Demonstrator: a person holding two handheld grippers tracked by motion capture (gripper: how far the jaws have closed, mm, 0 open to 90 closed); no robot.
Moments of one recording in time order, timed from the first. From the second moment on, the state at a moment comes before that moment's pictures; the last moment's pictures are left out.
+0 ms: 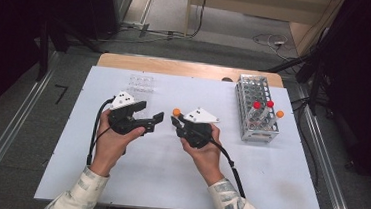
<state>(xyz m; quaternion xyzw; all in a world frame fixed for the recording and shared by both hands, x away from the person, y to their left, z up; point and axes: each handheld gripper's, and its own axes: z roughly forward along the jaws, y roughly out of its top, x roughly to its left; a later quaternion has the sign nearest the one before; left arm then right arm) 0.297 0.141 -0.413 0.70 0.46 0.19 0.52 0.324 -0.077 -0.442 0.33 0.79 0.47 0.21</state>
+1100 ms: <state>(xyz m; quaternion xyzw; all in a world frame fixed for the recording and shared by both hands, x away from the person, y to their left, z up) 0.298 0.129 -0.424 0.73 0.43 0.19 0.49 0.316 -0.040 -0.451 0.30 0.81 0.47 0.19</state>
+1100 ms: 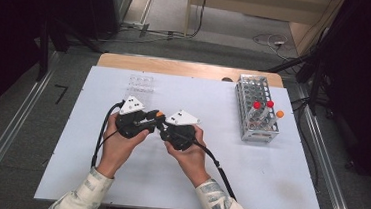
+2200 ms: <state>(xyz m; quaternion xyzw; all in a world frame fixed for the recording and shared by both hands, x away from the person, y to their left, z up) 0.288 0.161 -0.387 0.70 0.46 0.21 0.51 0.311 -0.148 -0.443 0.37 0.78 0.46 0.23</state>
